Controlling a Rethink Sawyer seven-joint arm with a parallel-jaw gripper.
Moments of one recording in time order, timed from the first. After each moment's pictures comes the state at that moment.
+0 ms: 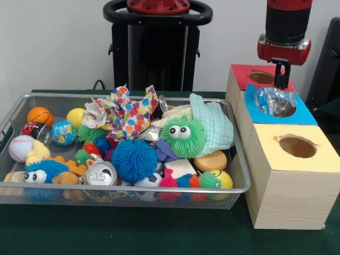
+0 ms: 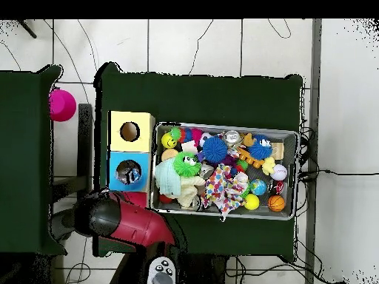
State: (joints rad) arm 0.17 -0.74 -0.05 2.05 0.54 0.35 1.92
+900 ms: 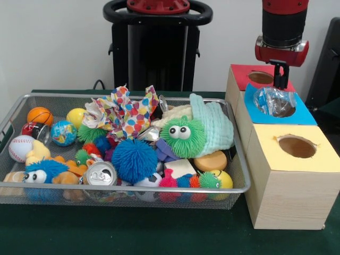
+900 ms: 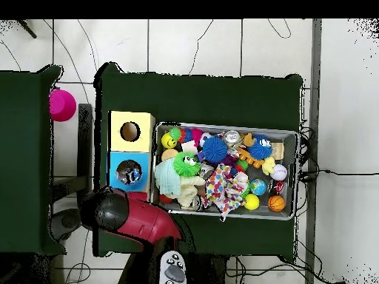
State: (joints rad) arm 0.11 -0.74 0.00 2.05 0.54 0.38 1.92
